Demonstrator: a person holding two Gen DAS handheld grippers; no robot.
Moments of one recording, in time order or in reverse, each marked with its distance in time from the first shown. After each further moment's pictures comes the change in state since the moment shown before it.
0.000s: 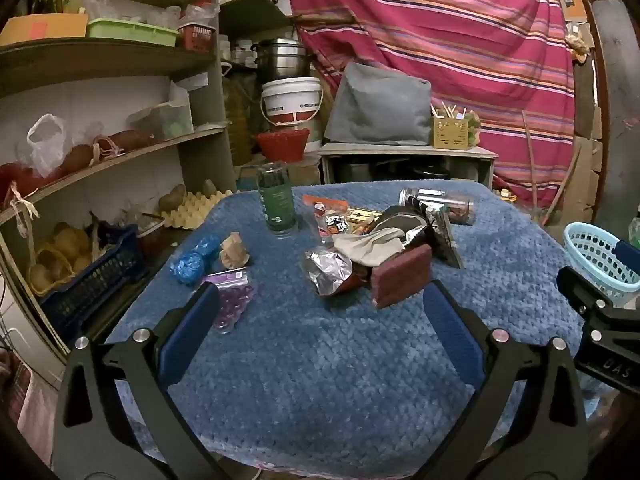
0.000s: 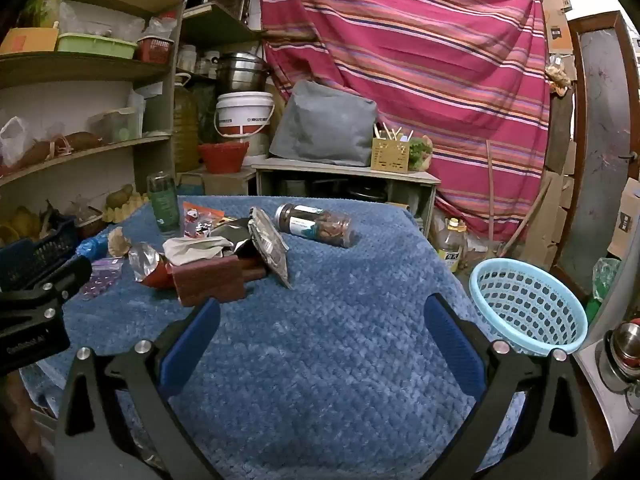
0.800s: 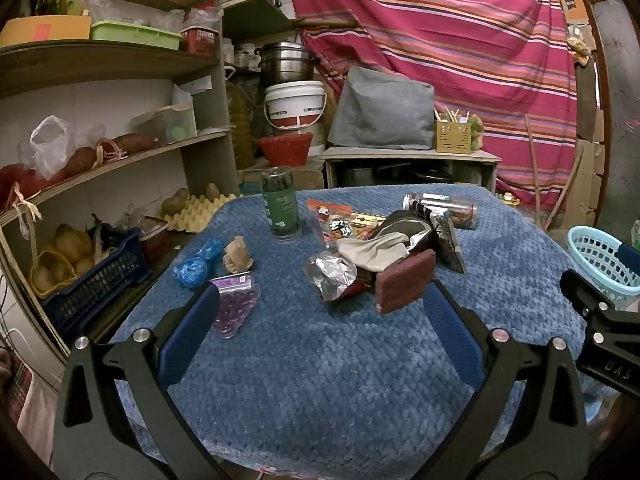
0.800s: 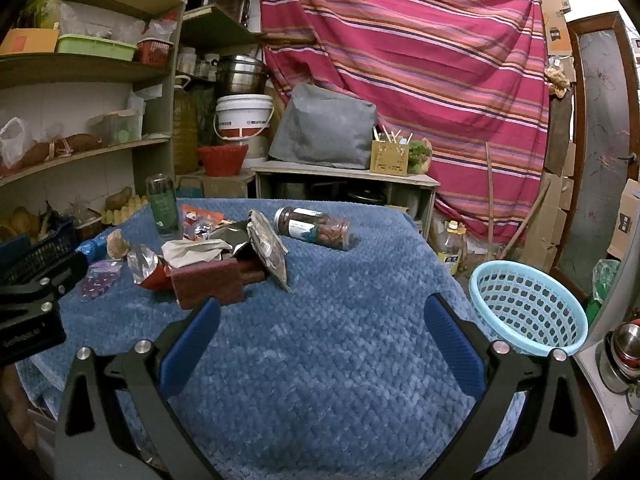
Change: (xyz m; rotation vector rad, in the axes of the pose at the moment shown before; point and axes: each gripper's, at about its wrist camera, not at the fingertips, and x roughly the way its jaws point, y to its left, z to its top) left arm 0.000 0.003 0.006 -0.003 -0.010 0.001; right arm 0.002 0.000 0.001 -0.002 -0.009 -0.004
